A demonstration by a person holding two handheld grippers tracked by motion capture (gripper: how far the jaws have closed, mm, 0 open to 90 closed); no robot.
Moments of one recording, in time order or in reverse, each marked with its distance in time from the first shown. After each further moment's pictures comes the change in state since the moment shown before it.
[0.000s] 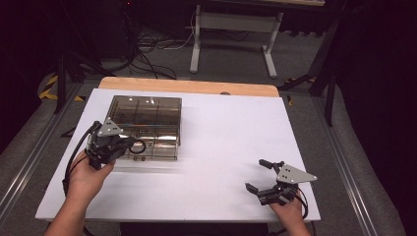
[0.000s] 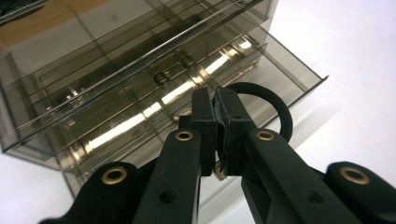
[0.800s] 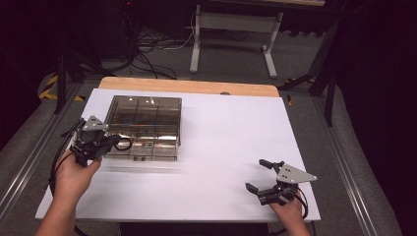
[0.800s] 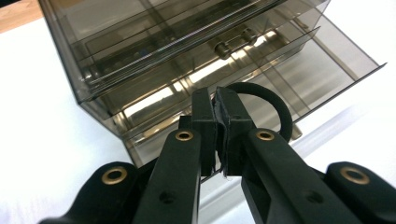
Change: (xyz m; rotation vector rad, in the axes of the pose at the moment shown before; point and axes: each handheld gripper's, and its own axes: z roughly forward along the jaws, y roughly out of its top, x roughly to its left) left arm 0.030 -0.012 -0.008 0.049 0.060 -0.081; right arm 0.000 0.000 0.000 0.002 -0.005 0.000
